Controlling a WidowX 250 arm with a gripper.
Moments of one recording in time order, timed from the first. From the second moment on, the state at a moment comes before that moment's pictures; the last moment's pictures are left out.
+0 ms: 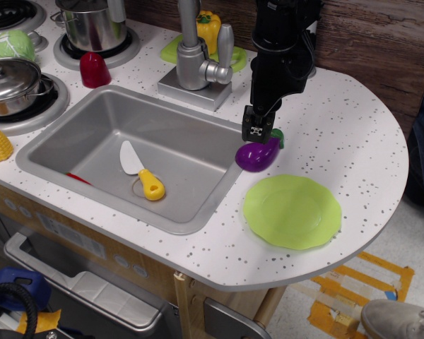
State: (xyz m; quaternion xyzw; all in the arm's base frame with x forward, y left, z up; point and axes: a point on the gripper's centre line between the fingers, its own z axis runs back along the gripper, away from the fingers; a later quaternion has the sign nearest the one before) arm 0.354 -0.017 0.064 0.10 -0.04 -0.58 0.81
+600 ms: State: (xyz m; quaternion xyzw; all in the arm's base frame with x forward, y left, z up) arm 0.352 -0.017 0.054 0.11 -0.02 -0.48 0.87
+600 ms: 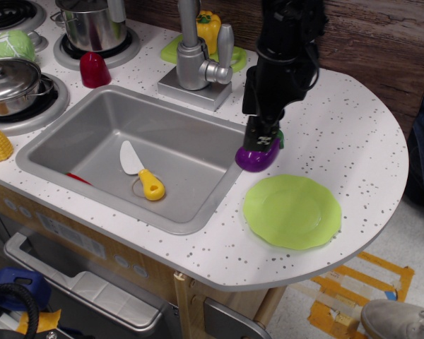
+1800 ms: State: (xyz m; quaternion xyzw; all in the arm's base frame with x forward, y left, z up) arm 0.373 -0.023 0.031 0.07 -0.09 -0.28 0.95
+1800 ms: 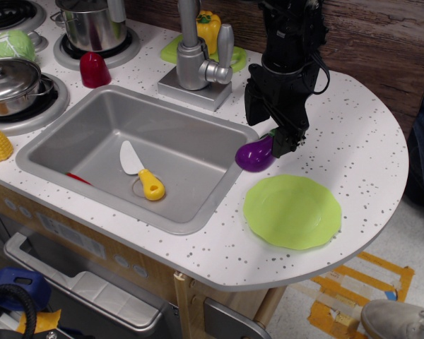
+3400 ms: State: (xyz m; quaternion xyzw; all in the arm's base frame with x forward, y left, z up) arm 0.370 -0.012 0.003 0.04 -0.11 -0.26 0.96
